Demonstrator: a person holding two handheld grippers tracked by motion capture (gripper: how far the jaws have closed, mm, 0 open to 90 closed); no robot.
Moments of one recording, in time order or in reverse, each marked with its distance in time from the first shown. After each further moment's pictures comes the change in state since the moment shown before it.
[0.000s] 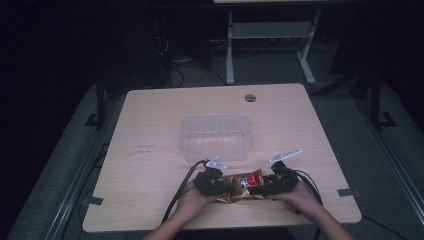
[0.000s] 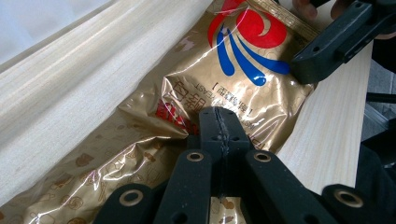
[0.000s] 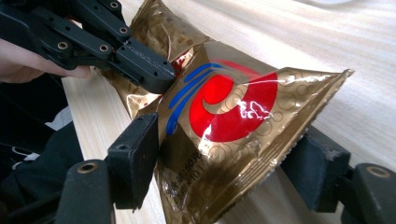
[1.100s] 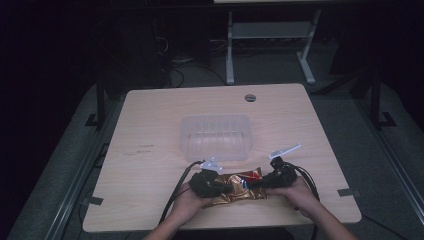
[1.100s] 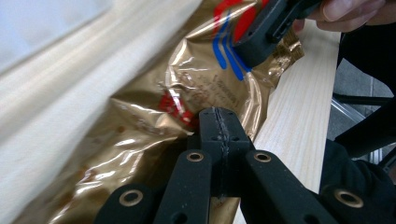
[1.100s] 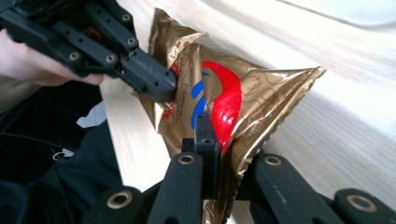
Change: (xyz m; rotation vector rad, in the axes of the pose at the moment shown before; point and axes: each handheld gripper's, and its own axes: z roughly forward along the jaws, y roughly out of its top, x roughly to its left) left arm -0.004 -0.003 -0.021 -0.048 -0.044 0.018; right arm -0.001 0.013 -0.003 0.001 0.124 -0.012
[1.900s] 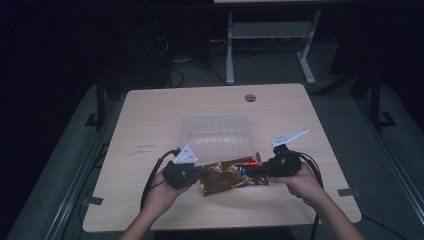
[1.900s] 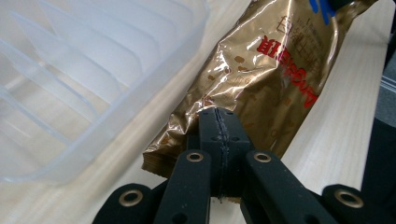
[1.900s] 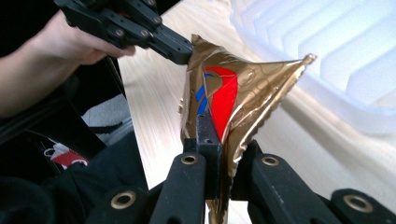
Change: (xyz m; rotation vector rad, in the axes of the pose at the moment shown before) left arm 0.010 0.010 -0.074 -0.048 0.226 0.157; right arm 0.040 0.041 -0.035 -0.067 -0.001 -0.174
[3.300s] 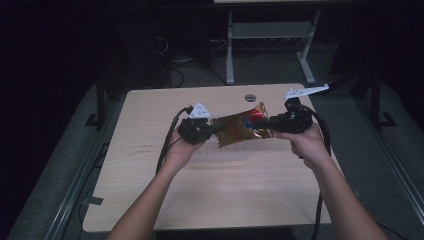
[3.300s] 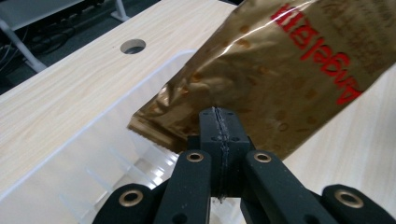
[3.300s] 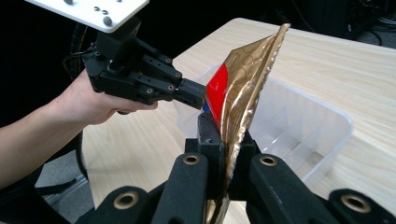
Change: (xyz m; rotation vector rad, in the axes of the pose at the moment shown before) left arm 0.056 0.092 0.030 -0.106 0.101 0.016; right arm -0.002 0.091 -0.056 -0.191 -0.191 -0.013
